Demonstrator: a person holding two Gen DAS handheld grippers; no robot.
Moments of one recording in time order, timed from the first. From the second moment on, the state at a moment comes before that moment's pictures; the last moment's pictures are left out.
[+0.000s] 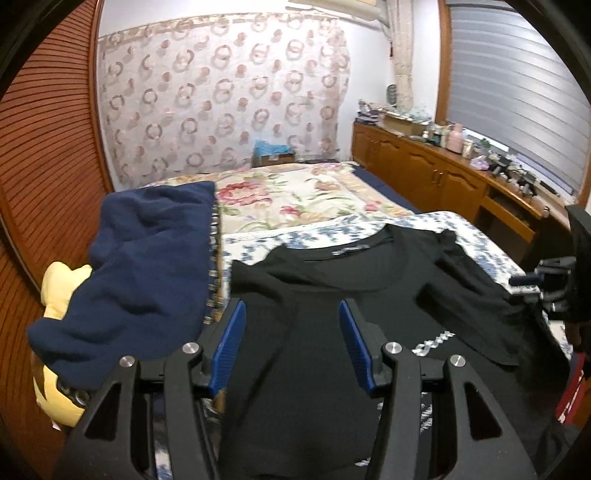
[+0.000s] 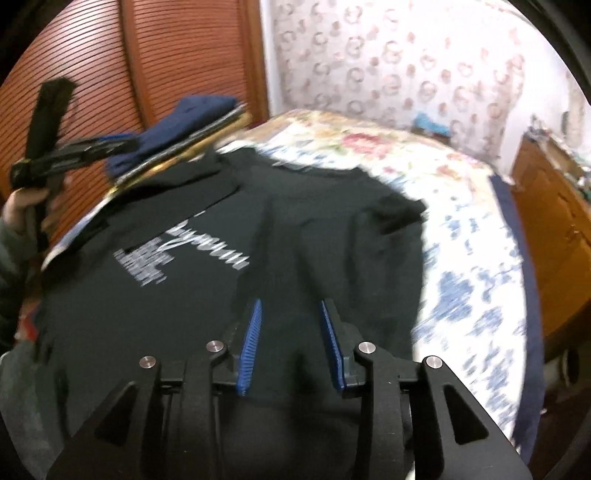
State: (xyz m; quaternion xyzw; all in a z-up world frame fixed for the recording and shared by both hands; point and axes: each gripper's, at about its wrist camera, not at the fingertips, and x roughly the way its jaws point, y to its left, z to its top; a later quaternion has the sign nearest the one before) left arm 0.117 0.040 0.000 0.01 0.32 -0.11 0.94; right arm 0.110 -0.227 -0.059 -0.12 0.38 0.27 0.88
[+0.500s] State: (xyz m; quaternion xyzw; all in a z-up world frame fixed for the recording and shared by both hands) left arm 0.146 0.041 -0.017 0.02 0.35 -0.10 0.93; right arm 0.240 -0.243 -0.093 -0.12 0.43 0.19 0.87
